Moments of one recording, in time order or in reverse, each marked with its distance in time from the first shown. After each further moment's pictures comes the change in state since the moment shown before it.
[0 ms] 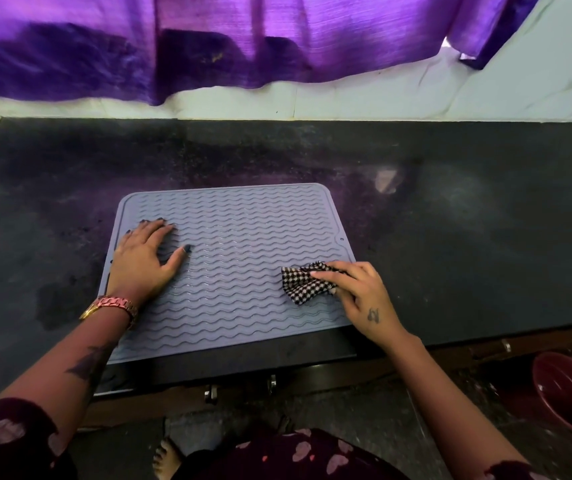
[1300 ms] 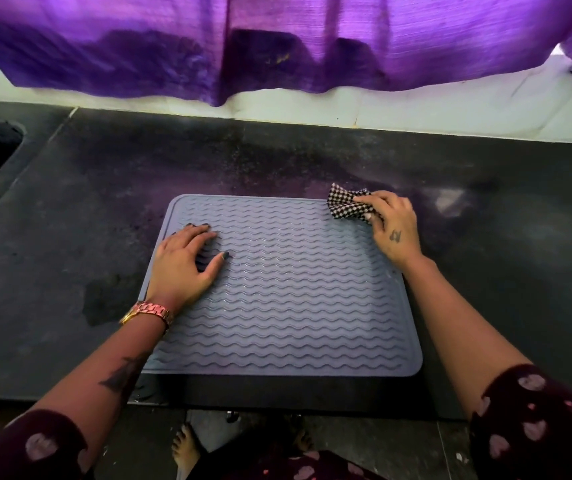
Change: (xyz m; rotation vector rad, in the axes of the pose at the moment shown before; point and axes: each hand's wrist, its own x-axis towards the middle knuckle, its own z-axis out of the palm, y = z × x) left_hand 0.000 0.012 -0.012 -0.023 0.038 -0.059; right_hand 0.169 0.066 0.030 -0.079 0.027 0.131
